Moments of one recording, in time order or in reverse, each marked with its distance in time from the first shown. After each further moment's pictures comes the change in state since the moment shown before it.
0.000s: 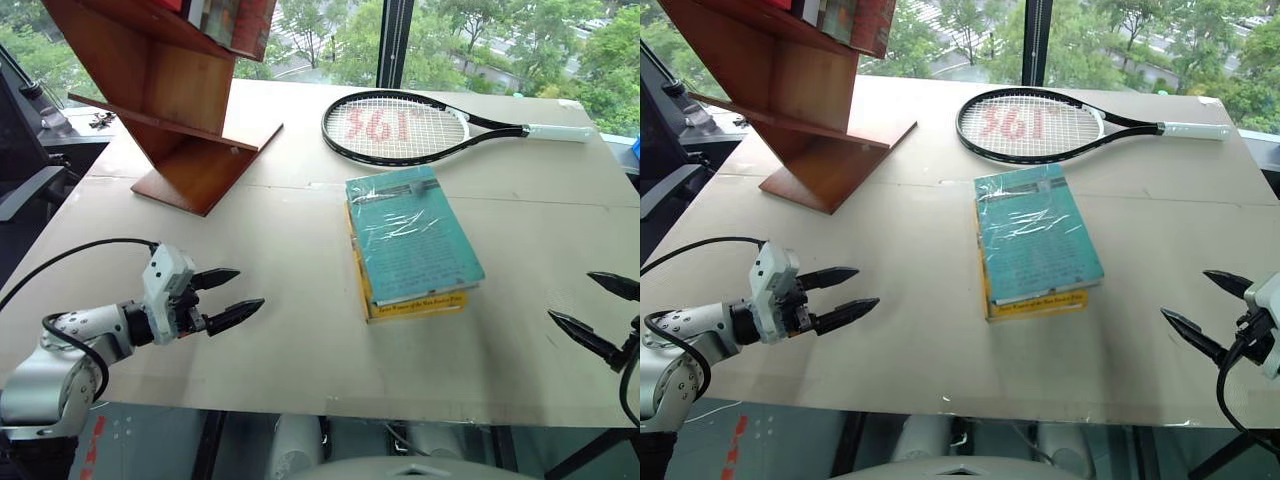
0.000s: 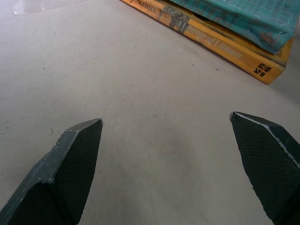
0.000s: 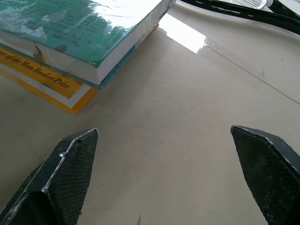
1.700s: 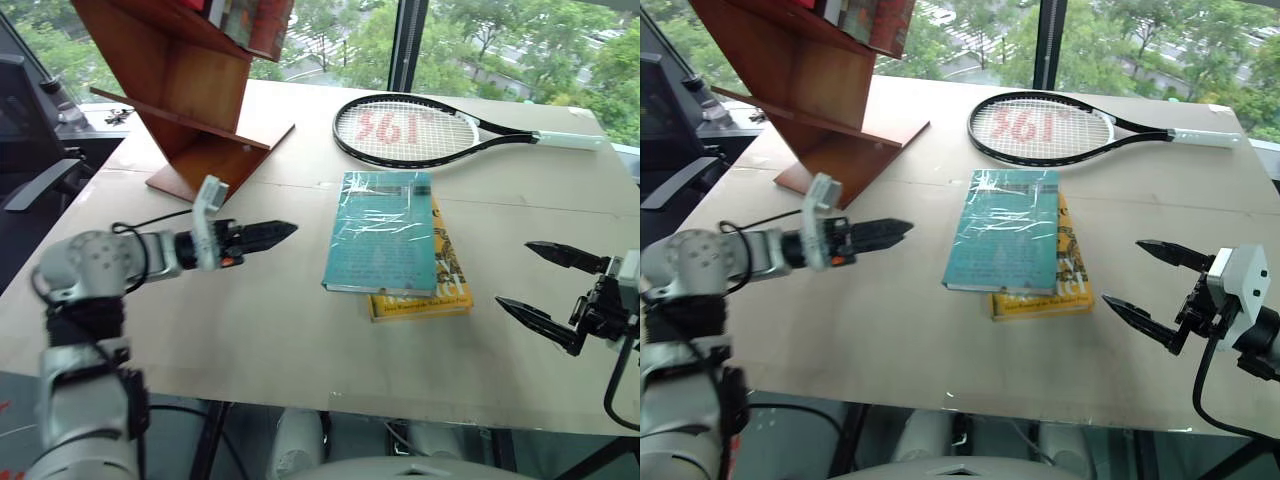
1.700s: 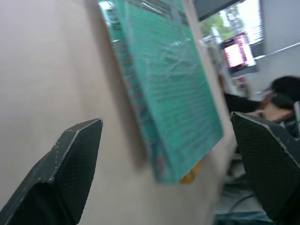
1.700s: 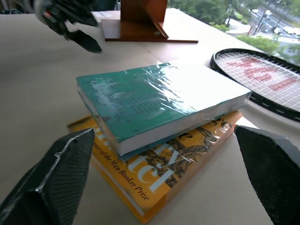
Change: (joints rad) left arm -0.853 -0.208 -0.132 0.652 -0.321 0.924 0.281; right arm -0.136 0.059 0.116 -0.173 0.160 -0.029 0.051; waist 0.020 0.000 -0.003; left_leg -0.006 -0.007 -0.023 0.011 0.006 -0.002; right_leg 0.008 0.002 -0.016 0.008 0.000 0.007
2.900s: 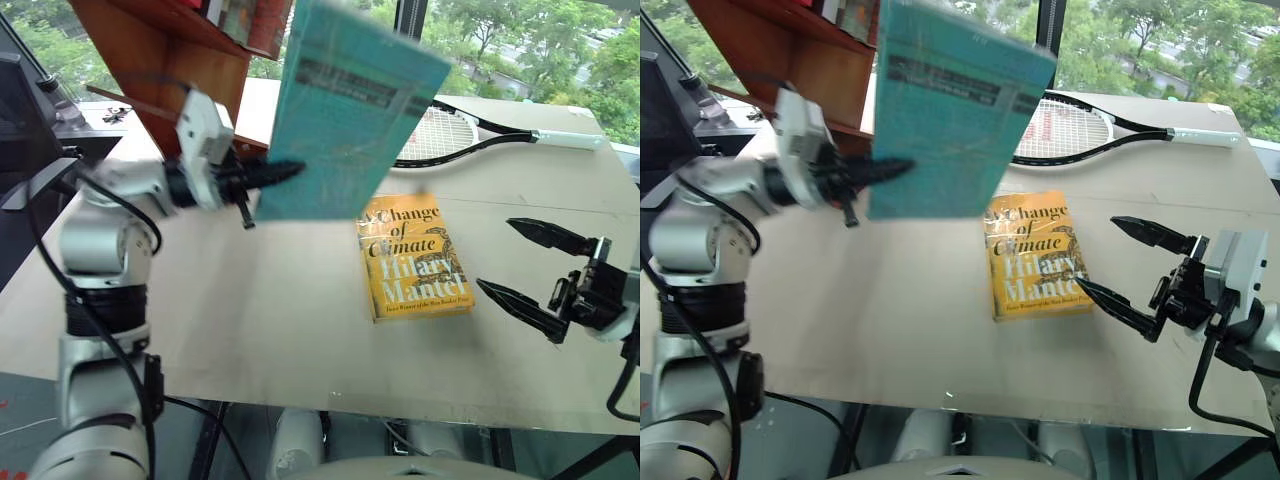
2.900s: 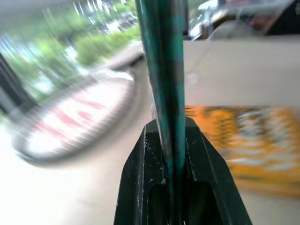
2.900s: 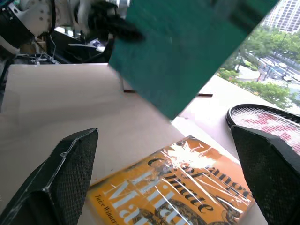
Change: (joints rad) left arm -0.124 0.158 -0.025 -0.334 0.631 -1.412 -0.517; right arm -0.217 -0.030 0.176 0.045 0.134 -0.040 -0.077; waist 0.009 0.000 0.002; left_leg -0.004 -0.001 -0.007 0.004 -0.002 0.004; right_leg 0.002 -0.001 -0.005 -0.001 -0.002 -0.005
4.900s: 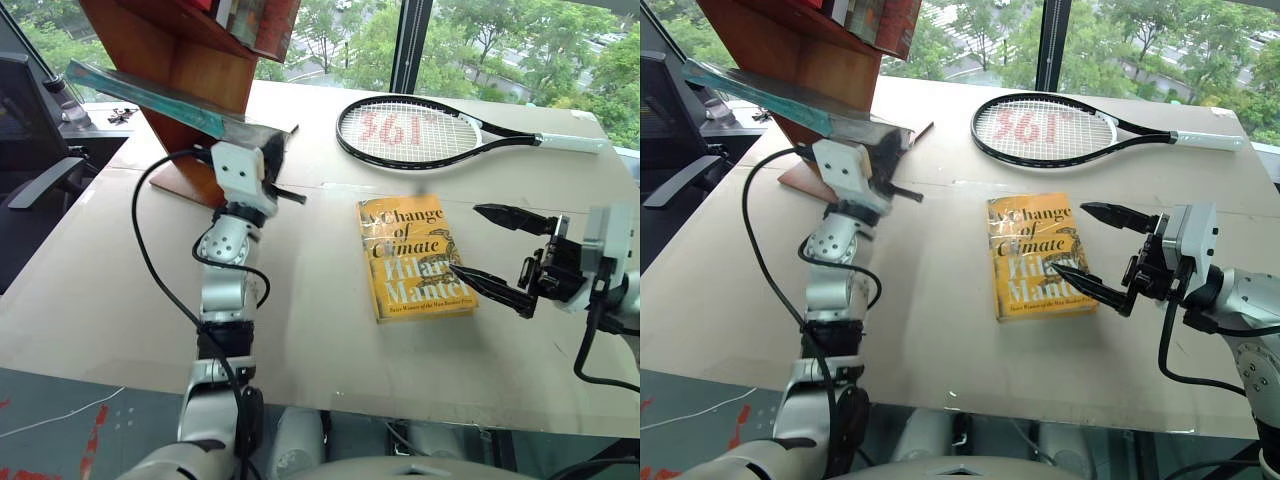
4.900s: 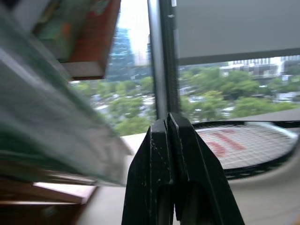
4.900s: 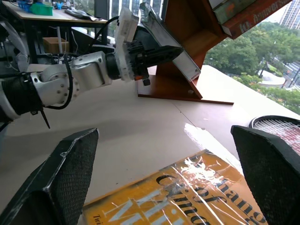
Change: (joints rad) left arm 0.261 -0.594 0.072 0.155 0.259 -0.173 1.001; right arm -0.126 -0.022 0.111 0.035 -0.035 0.046 -0.027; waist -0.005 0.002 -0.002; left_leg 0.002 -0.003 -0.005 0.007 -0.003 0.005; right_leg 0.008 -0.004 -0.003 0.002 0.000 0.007
